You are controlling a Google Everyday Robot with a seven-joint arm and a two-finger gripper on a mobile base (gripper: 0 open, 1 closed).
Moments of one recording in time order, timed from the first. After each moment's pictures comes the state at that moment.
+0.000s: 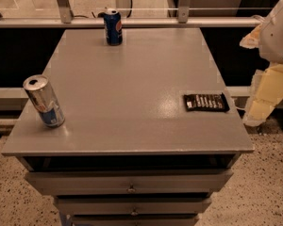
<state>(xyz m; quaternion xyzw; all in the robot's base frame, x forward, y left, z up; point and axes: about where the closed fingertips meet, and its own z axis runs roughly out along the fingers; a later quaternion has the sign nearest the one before) 0.438 -0.217 0.976 -0.60 0.78 -0.03 0.16</state>
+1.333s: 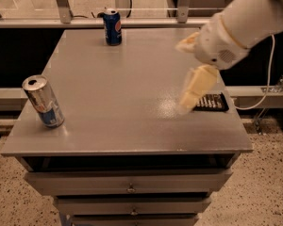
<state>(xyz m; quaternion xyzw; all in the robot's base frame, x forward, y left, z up) 0.501 -0.099 0.939 -0.65 0.70 0.12 0.27</state>
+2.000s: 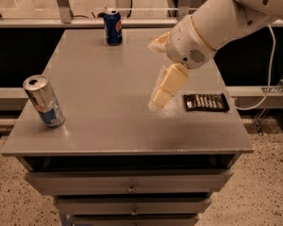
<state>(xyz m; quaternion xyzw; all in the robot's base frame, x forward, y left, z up) 0.511 -0.037 0.940 -0.66 0.66 0.18 0.31</state>
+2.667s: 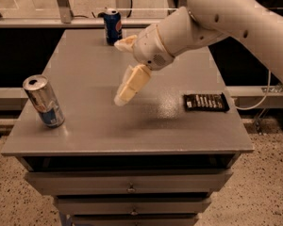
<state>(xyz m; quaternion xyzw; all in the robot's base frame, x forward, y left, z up) 0.551 0.044 0.920 -0.67 0.59 0.25 0.37</state>
